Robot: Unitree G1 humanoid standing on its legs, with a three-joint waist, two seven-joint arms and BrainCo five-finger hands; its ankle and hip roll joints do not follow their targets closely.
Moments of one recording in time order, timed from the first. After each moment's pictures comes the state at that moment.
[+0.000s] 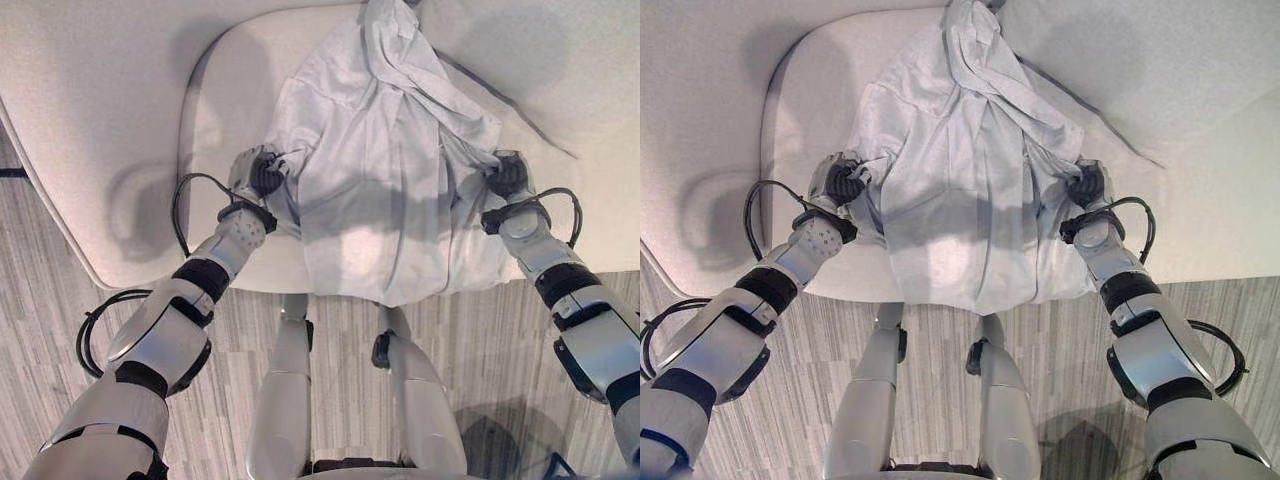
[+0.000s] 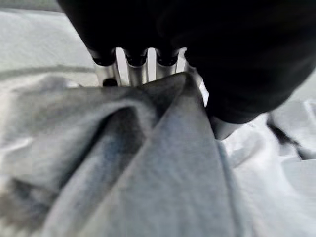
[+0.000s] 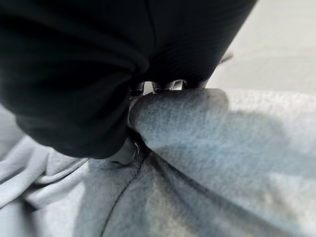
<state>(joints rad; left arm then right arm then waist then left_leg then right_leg) -0.95 0.53 -0.67 0.90 0.04 -0.12 0.48 -0.92 -0.57 0.51 0.97 0.19 -0.13 -0.37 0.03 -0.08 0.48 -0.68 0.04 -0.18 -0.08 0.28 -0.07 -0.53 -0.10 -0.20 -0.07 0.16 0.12</state>
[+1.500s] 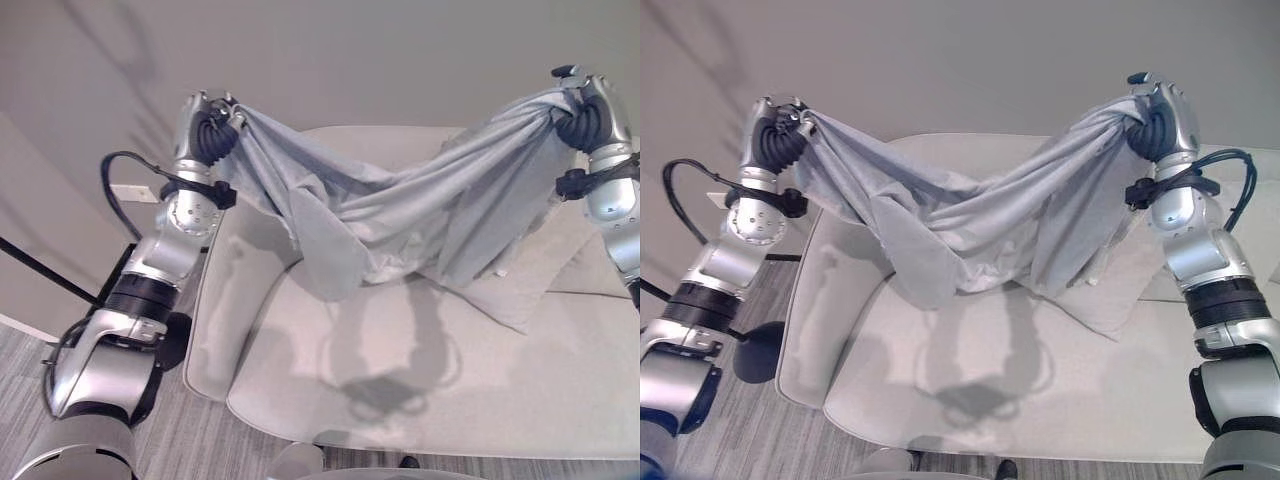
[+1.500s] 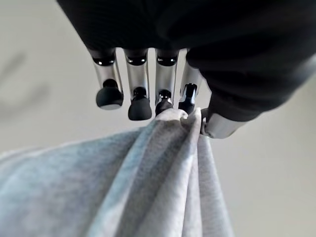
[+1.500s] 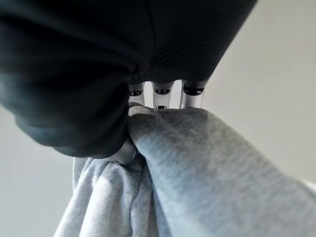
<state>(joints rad) -0.71 0.74 -0.19 0.40 0.14 -0.11 0.39 -0.79 -0.95 0.26 0.45 -0.16 -0.12 -0.29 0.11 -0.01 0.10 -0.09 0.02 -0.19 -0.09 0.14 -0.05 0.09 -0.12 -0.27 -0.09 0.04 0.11</state>
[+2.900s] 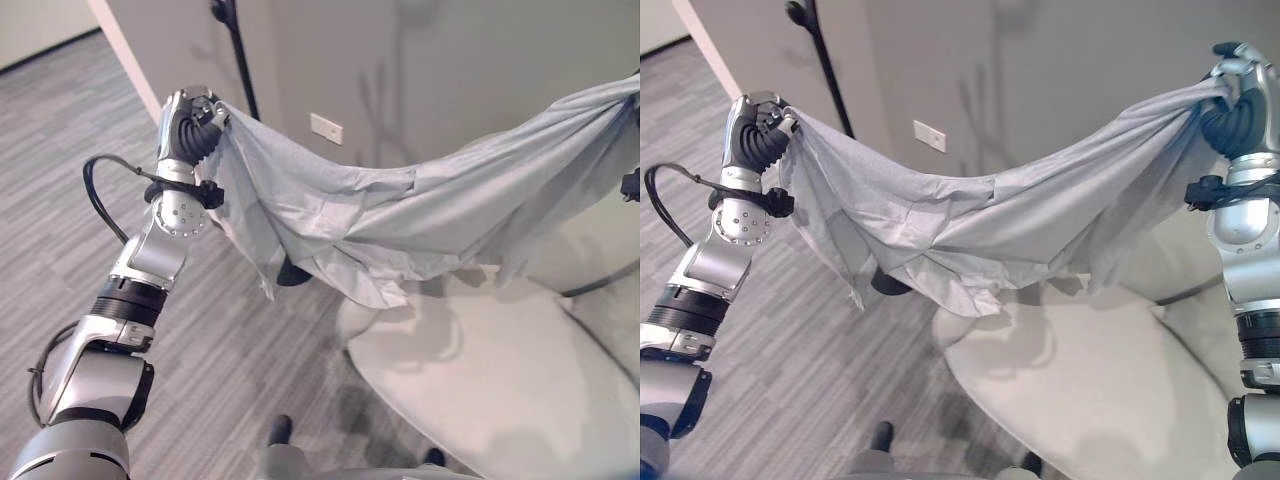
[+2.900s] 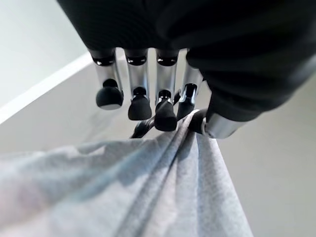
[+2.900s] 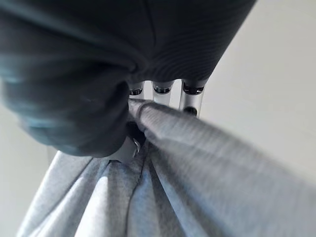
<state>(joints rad) -0.74 0.77 -0.22 0.35 0.10 -0.11 0.39 -0.58 -0.97 0.00 0.31 -0.14 -0.11 -0.35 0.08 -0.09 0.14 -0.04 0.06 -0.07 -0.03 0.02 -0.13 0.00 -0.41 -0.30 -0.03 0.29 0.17</state>
